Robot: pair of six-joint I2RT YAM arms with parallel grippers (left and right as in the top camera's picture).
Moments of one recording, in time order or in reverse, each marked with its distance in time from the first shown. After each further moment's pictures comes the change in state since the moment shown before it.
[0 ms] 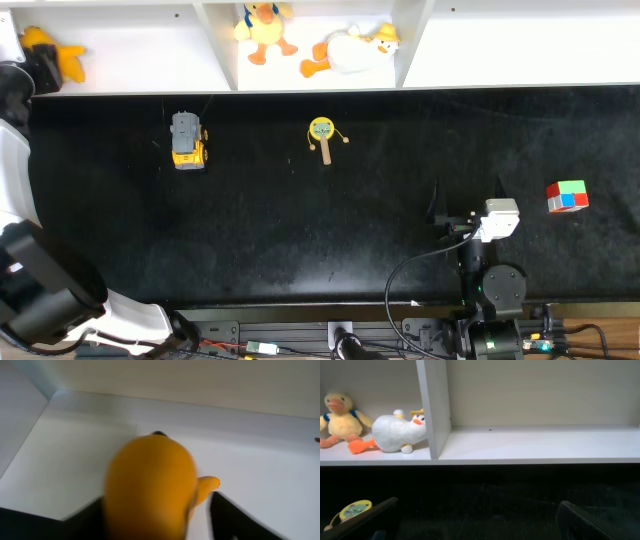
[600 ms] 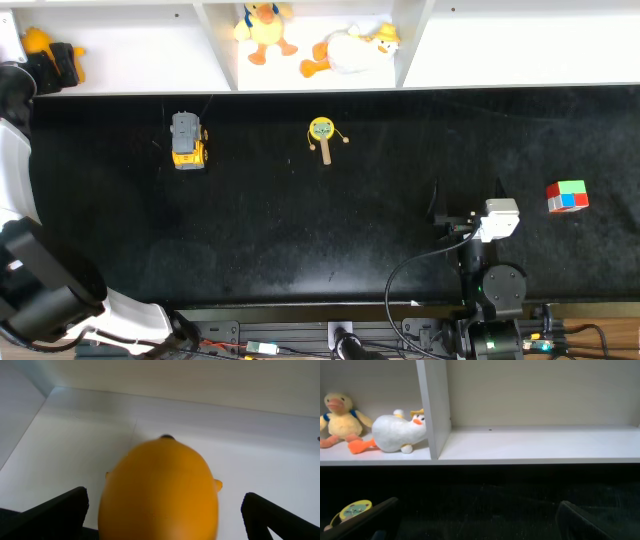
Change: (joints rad) left arm 0.000 0.010 0.000 0.005 0.000 -0.006; right arm 0.000 0.000 0.000 0.000 0.000 0.000
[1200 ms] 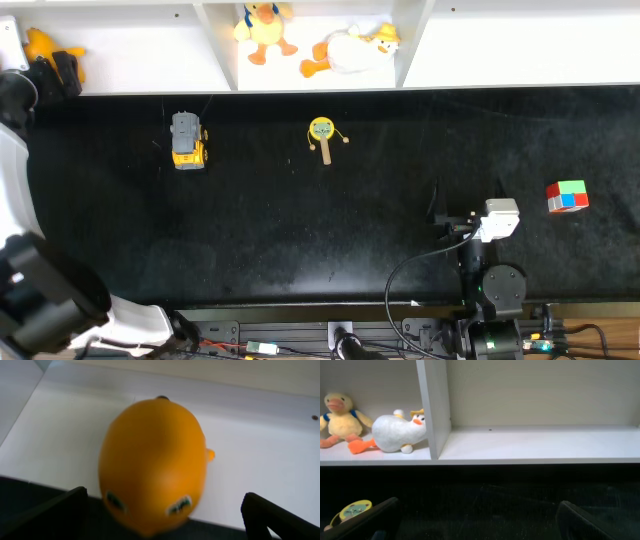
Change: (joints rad) left arm 0.000 -0.071 0.000 -0.165 -0.027 0.004; right arm 0.000 0.000 0.000 -0.001 0.000 0.001
